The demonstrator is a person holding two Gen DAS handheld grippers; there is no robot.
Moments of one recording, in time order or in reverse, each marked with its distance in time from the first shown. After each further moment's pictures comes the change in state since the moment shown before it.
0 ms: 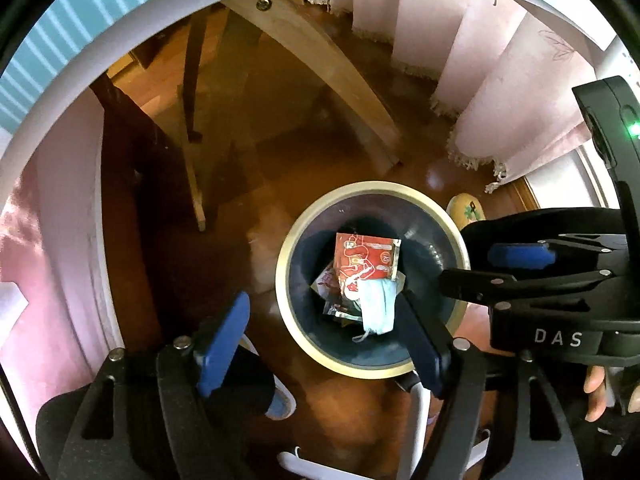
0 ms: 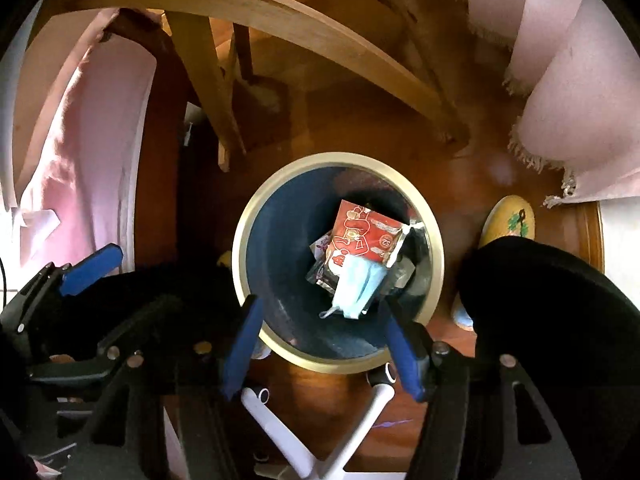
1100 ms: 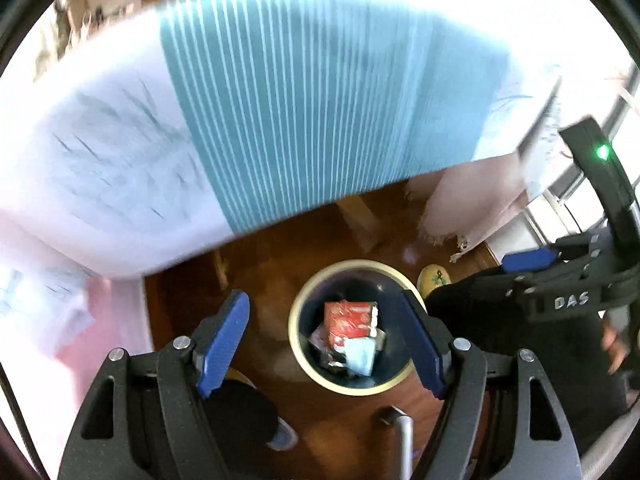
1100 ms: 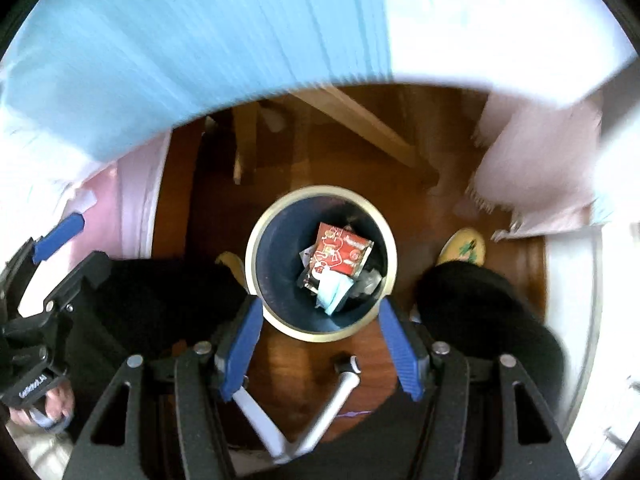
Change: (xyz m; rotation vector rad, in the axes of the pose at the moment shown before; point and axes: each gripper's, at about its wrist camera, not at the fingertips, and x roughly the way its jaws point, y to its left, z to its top) left arm -0.153 0.027 -0.023 0.008 -0.335 -0.036; right arm -0.130 0.034 -0.023 -0.142 -0.087 -0.108
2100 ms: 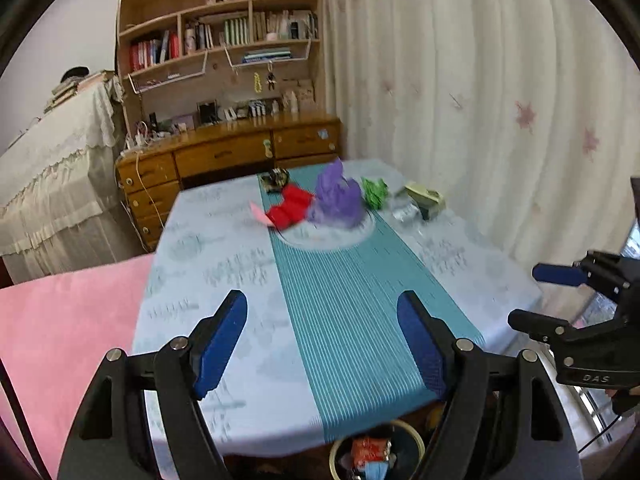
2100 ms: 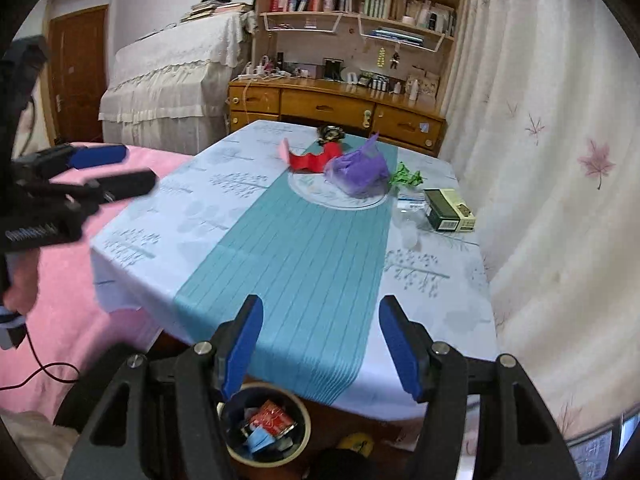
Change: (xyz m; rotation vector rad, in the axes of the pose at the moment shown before) left arm -0.195 0.058 0.193 -0.077 -0.400 0.095; right arm -0.256 0.082 0.079 -0.396 -0.626 -0.187
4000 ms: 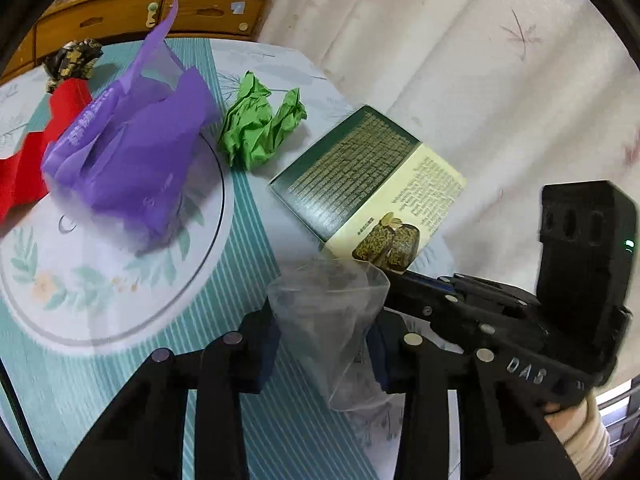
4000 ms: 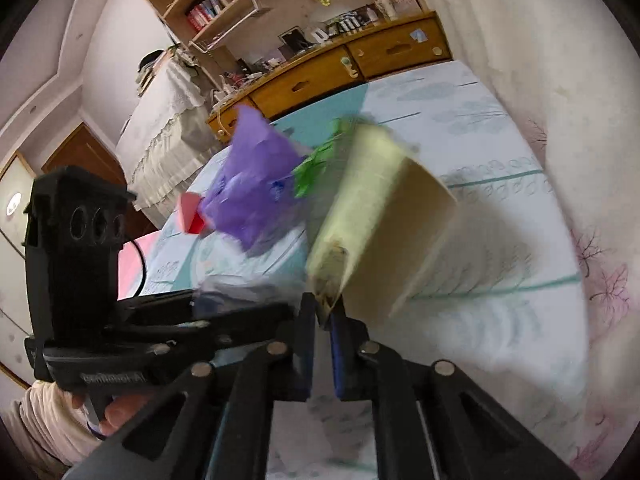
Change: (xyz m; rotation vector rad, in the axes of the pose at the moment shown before) left arm 0.349 -0.111 0.059 -0.198 0.398 -0.452; right arm 0.252 -0.204 0.056 0.408 0.088 0.424
